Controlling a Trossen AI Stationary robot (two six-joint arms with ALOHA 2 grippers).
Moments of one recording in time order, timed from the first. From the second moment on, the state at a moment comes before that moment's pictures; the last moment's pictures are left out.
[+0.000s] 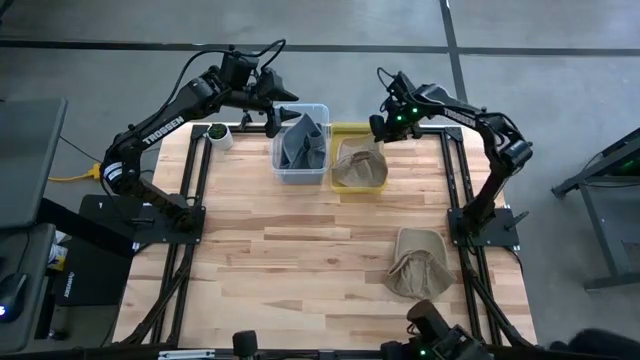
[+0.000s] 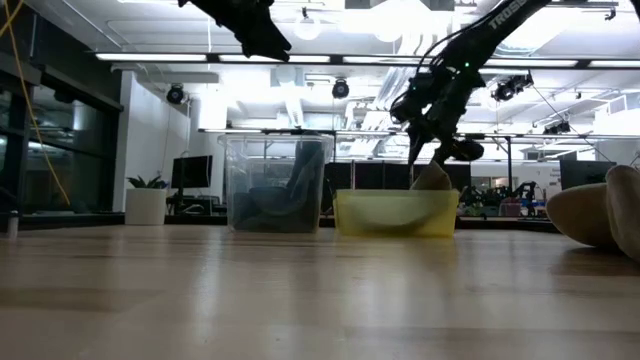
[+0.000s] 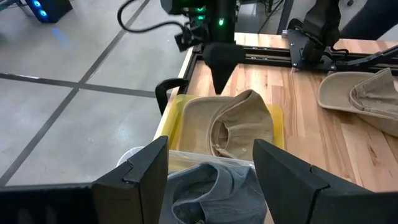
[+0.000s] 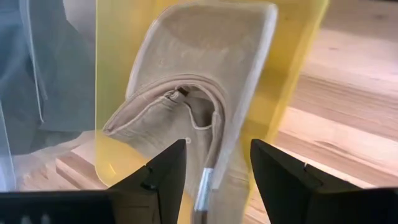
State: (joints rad) left arm 0.71 1.45 1.58 -0.64 0.40 0.33; right arm -0.92 1.73 1.35 -0.86 -0.42 0.50
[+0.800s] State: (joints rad) left arm 0.71 1.45 1.58 -0.65 0.38 0.26; right arm -0.83 1.48 1.35 -1.00 -0.35 0.34
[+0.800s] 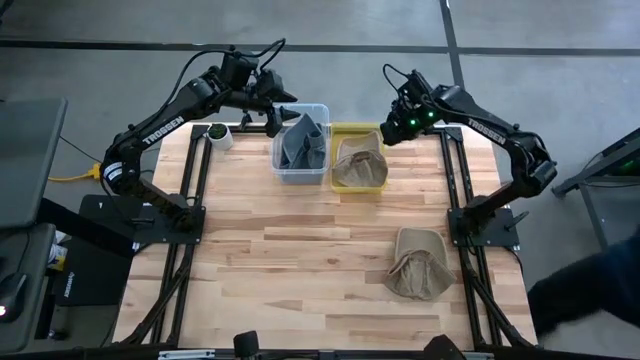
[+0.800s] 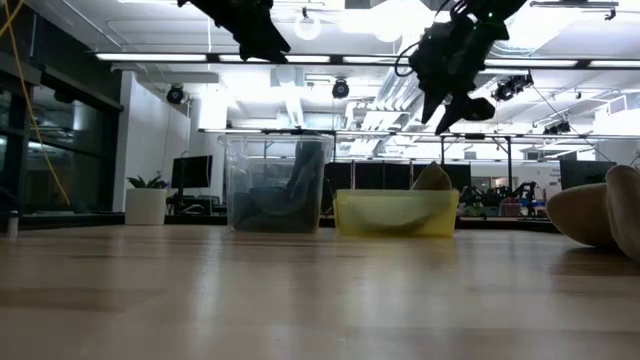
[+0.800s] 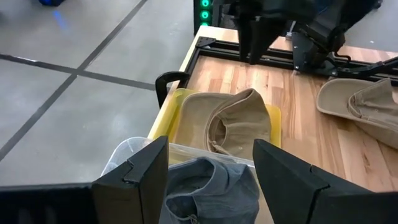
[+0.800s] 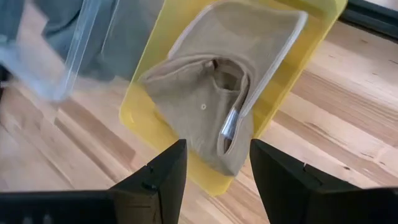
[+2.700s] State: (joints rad) left arm 0.04 1.70 1.58 -0.45 0.01 -0.26; right arm 0.03 0.75 0.74 -1.32 -0.21 1.30
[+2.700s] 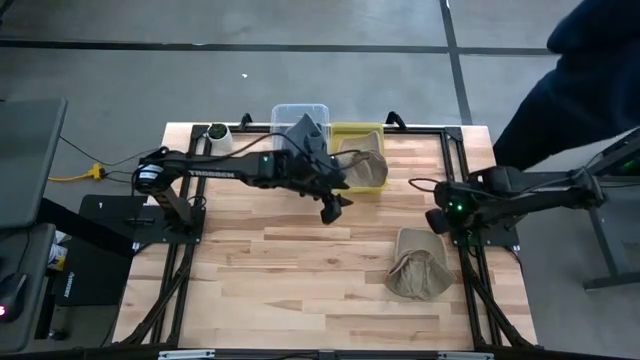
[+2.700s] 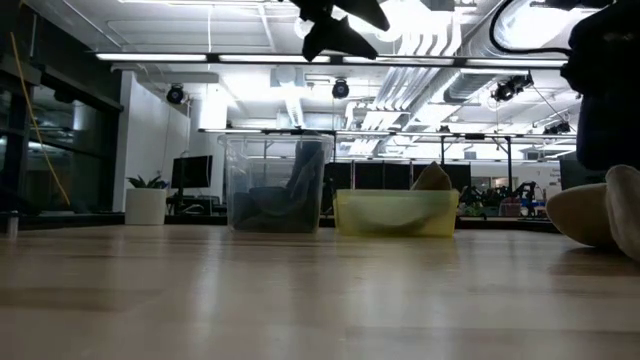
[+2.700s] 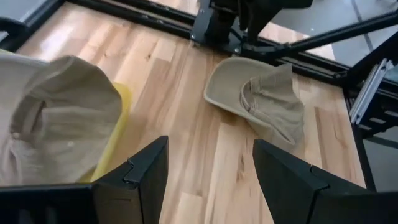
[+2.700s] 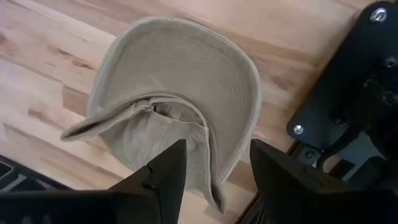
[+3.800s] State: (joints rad) left arm 0.03 1.71 1.58 -0.52 0.12 -0.11; right arm 0.63 1.11 0.73 -1.01 -0.18 2.14
